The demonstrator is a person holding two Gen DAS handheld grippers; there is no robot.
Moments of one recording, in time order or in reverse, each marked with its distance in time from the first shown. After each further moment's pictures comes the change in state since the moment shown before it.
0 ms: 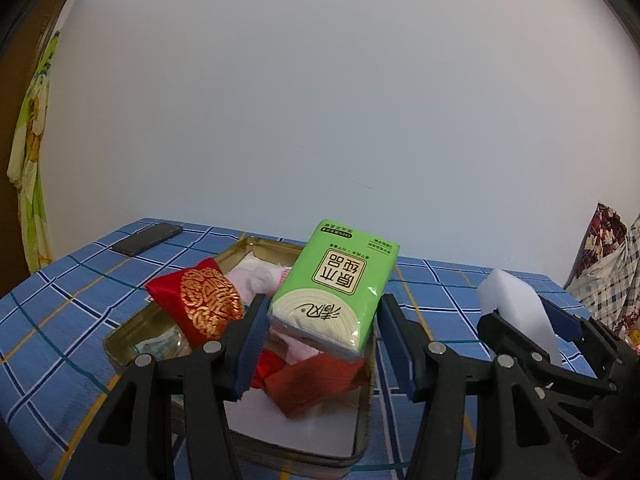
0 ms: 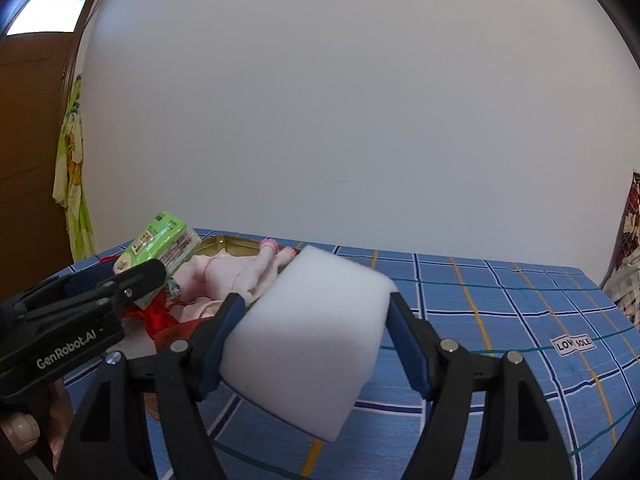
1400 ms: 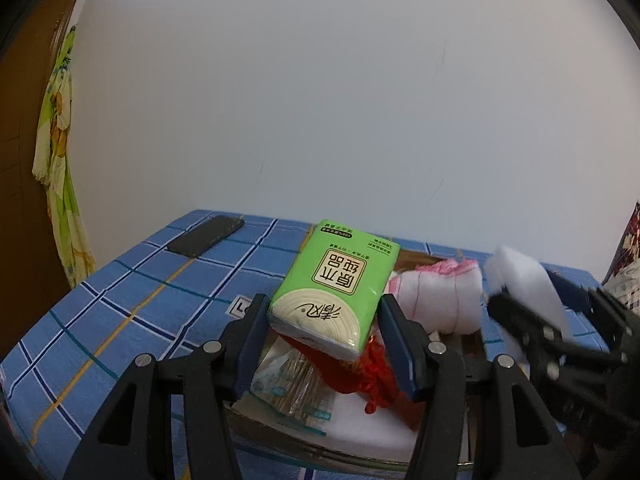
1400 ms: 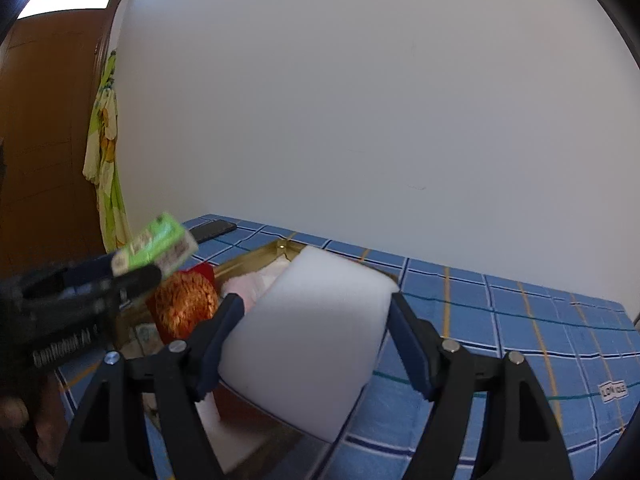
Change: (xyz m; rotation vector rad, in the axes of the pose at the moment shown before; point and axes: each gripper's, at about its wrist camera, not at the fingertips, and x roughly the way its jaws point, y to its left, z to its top) left arm -0.012 0.048 0.034 0.003 0.105 0.132; right arm 0.068 0.040 0.035 -0.063 0.069 0.149
